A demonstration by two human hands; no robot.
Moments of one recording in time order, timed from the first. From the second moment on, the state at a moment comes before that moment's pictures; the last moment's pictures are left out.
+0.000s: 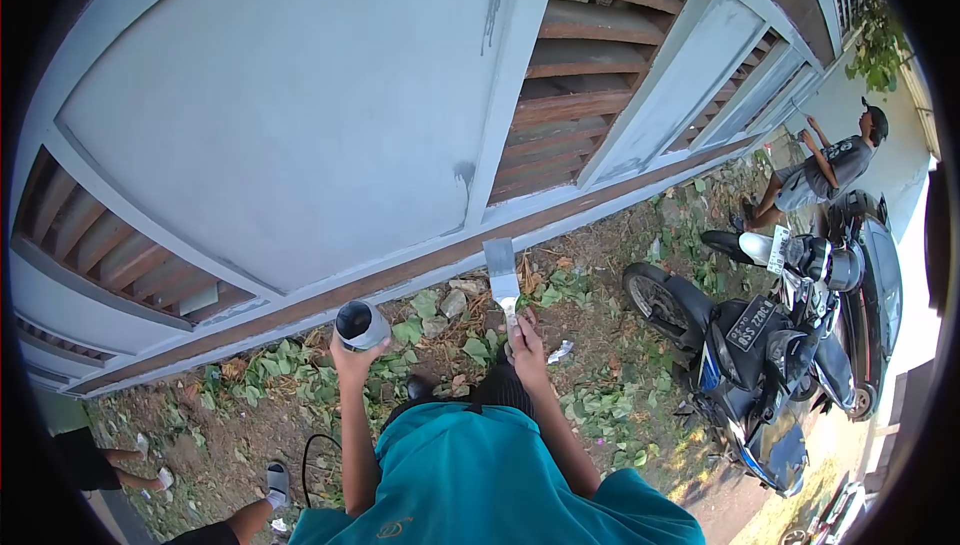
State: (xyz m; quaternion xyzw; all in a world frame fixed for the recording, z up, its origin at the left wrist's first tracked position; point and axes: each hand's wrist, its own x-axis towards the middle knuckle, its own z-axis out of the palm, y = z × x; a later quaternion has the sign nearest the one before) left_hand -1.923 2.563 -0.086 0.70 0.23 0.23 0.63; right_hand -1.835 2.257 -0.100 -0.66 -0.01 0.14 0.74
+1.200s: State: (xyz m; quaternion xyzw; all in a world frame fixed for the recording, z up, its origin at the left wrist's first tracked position) left_hand -1.892 2.517 -0.147 0.67 0.33 0.28 0.60; right_hand -1.805 2.213 -0.116 -0.69 0.10 0.17 0.70
